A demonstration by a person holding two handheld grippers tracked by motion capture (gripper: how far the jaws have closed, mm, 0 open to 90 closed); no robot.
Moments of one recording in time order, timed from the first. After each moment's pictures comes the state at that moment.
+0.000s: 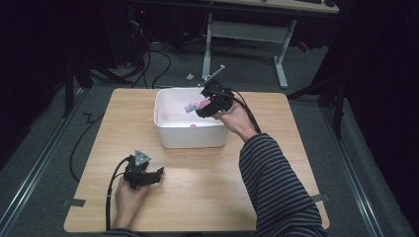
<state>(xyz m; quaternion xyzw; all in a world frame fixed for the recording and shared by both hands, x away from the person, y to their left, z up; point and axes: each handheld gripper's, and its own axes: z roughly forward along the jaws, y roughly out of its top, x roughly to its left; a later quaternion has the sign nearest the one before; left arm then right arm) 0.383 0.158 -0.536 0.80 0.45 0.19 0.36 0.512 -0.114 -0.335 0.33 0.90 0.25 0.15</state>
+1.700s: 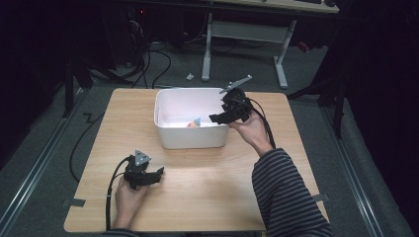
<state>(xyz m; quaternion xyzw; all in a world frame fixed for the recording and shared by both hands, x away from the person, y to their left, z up) 0.383 0.157 -0.536 0.80 0.45 0.19 0.36 0.479 -0.169 -0.340 0.37 0.86 0.32 0.14</state>
